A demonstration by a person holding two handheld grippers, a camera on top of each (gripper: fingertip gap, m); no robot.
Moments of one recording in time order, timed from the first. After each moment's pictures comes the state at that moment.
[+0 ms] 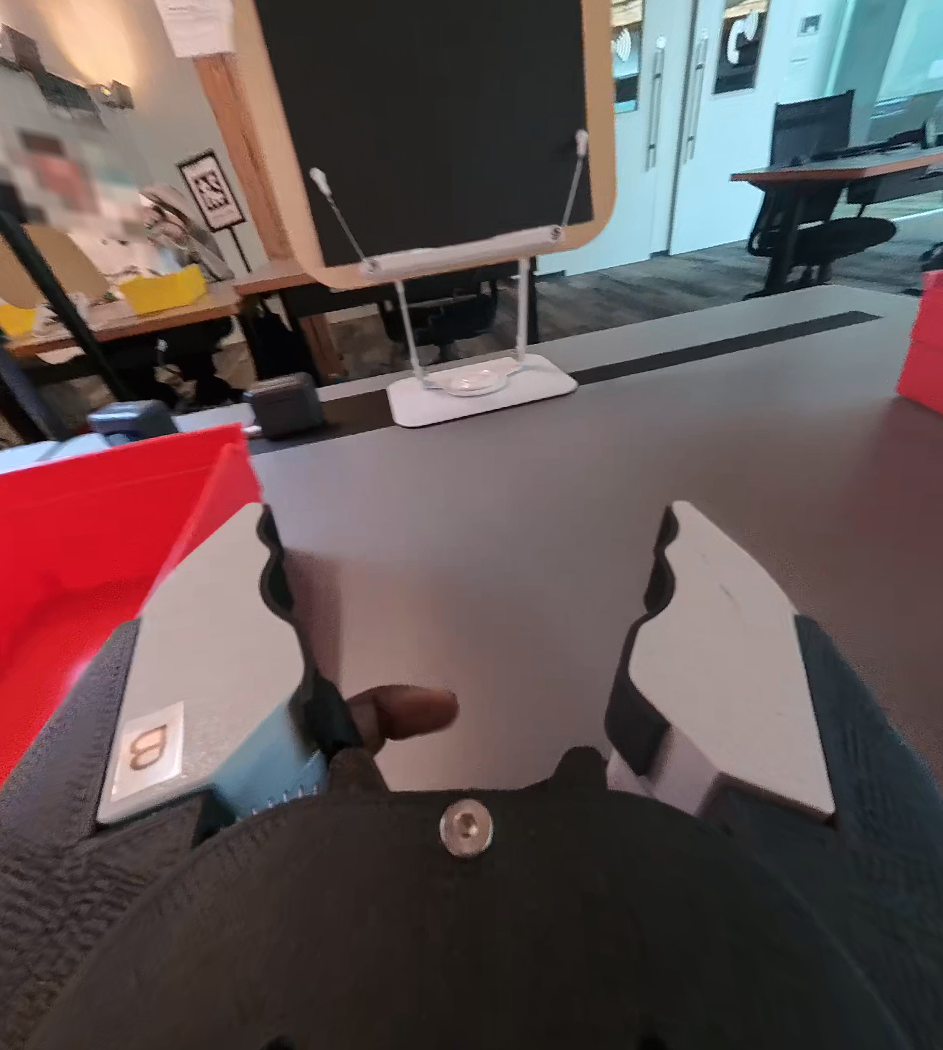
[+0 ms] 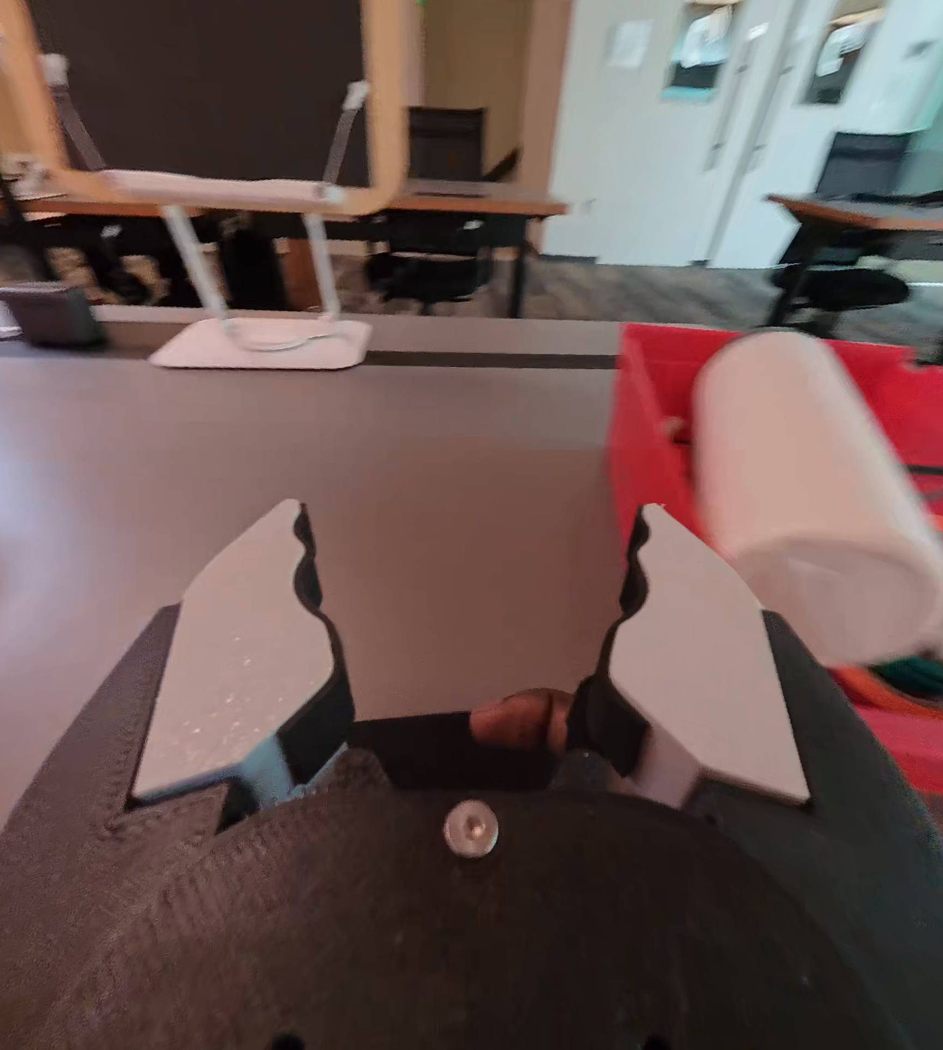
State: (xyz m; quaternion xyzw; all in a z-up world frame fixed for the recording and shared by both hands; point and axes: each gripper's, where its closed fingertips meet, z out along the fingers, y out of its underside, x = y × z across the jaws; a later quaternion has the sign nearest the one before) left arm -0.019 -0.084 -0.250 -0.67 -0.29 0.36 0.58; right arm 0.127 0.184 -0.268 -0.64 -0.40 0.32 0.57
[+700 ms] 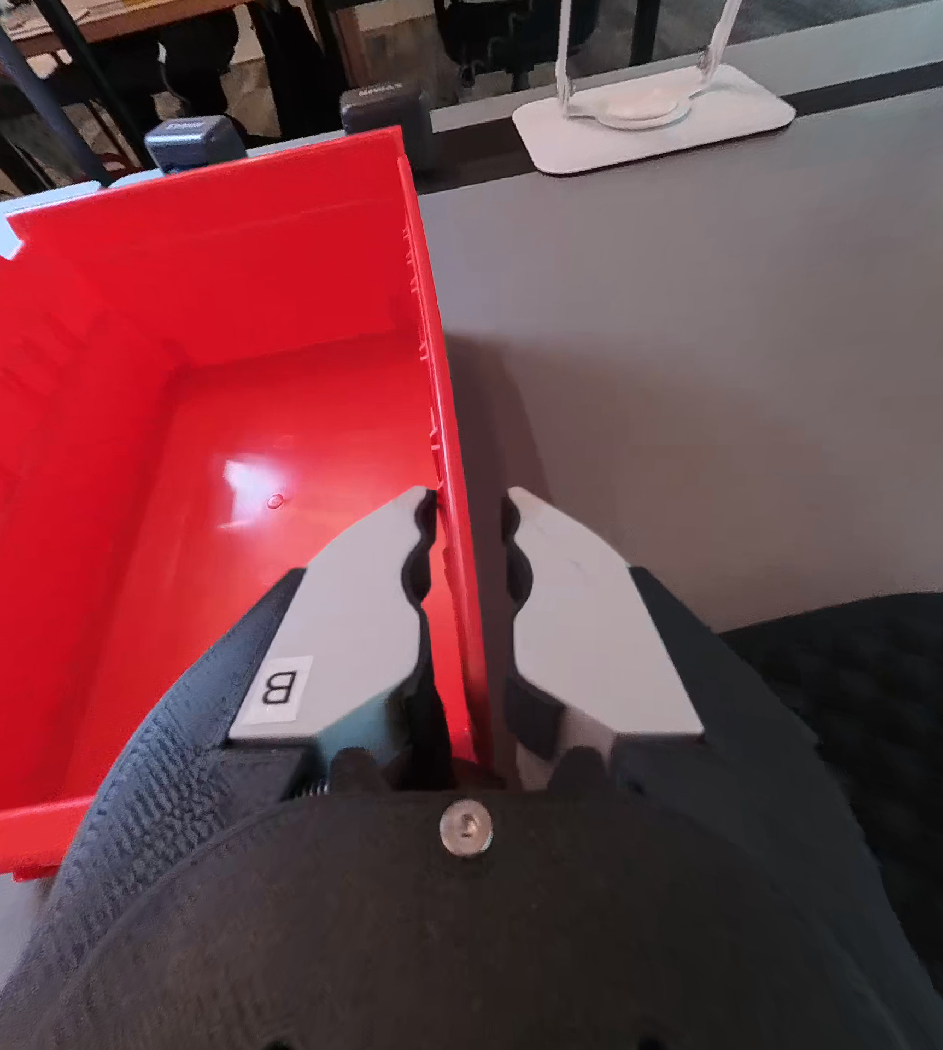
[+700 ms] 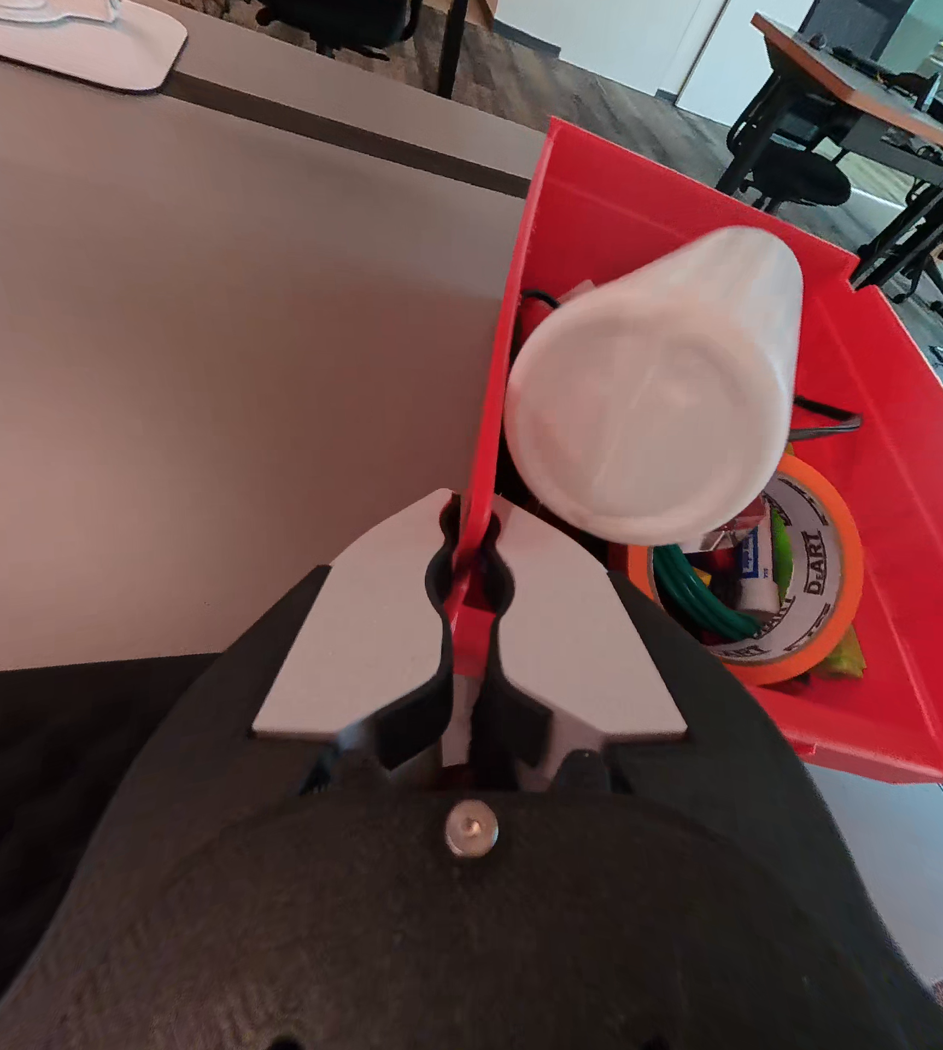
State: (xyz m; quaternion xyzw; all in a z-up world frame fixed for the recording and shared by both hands) left arm -0.064 -0.199 -0.315 -0.75 -0.39 0.31 0.42; right arm 0.143 0.257 -0.323 -0.69 -0.48 0.16 0.51
